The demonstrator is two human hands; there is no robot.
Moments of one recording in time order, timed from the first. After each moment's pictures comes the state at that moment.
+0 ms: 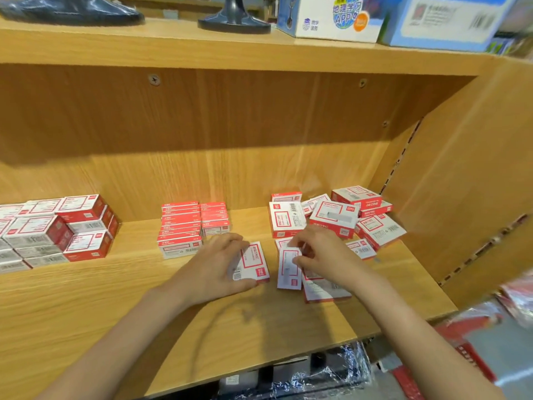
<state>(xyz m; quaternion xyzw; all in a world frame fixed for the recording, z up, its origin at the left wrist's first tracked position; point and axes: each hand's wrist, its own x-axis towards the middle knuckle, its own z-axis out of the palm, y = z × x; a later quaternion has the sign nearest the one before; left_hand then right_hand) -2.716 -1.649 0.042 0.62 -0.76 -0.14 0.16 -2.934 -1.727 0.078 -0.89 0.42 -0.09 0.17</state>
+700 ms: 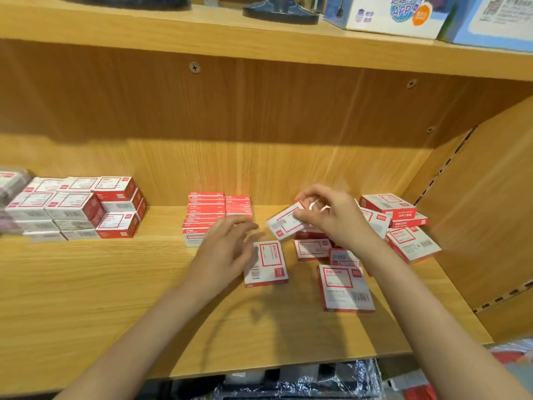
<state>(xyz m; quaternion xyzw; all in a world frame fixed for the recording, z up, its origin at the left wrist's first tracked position) -2.712 -1.639 0.041 0.65 -0.67 -0.06 0.36 -2.892 -1.754 0.114 -0.82 0.35 -0.28 0.36</state>
